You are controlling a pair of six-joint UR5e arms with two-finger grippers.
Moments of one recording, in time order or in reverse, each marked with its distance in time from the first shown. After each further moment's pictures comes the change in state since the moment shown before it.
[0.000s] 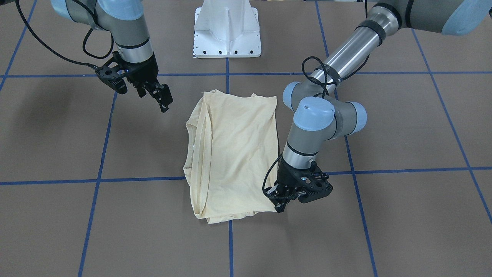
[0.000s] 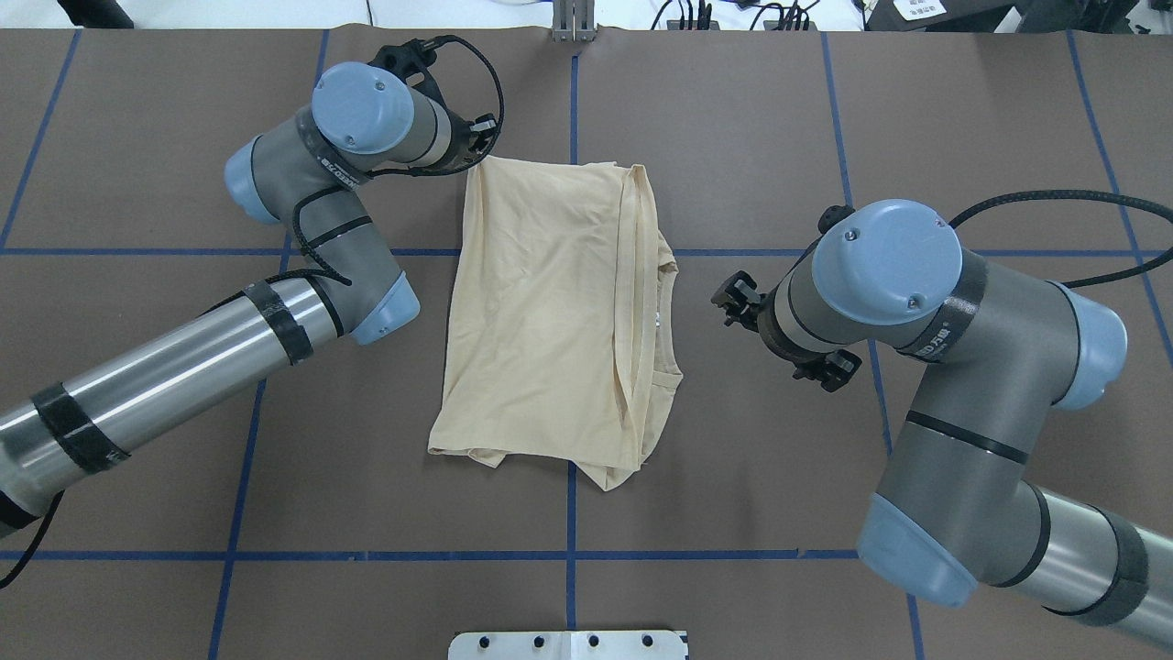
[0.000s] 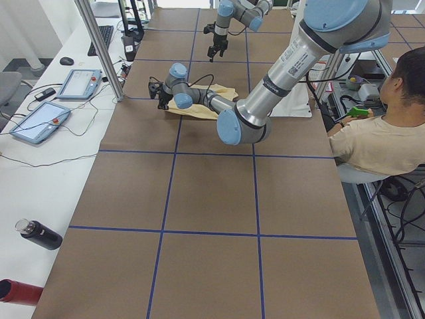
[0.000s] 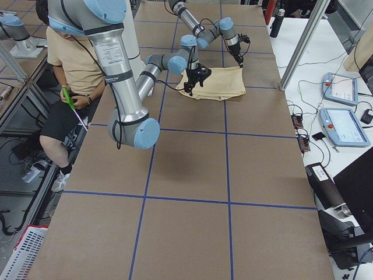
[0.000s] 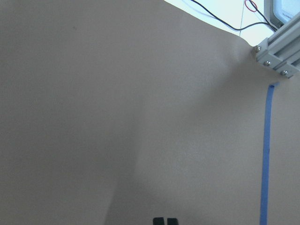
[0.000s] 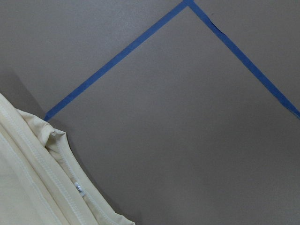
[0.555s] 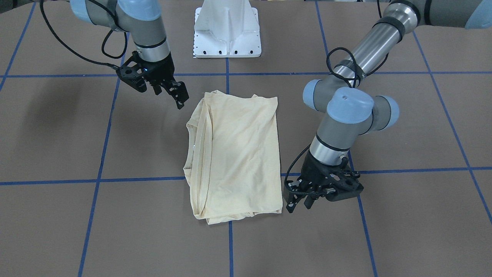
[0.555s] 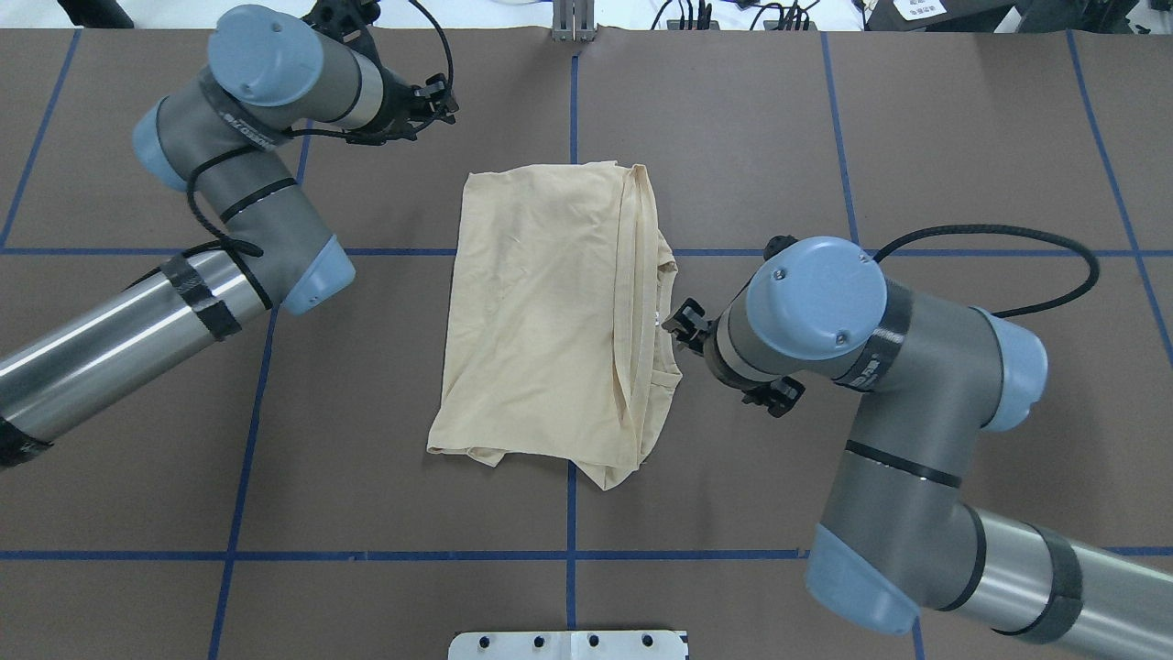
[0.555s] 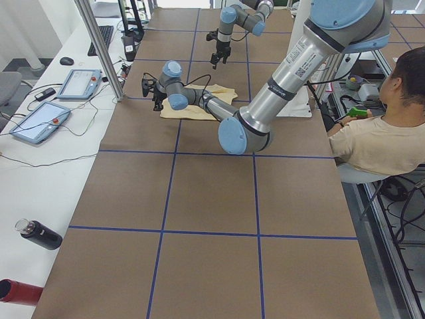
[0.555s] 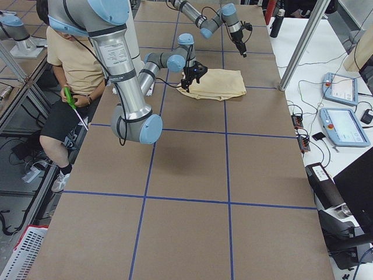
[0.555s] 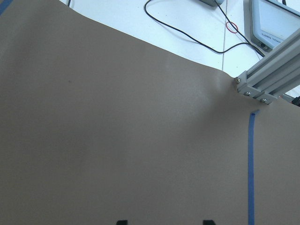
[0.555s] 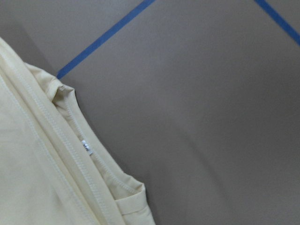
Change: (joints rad) left arm -0.088 0.145 -0.215 0.012 -0.141 0.080; right arm -0.096 0.077 -0.087 0.077 -0.039 0.097
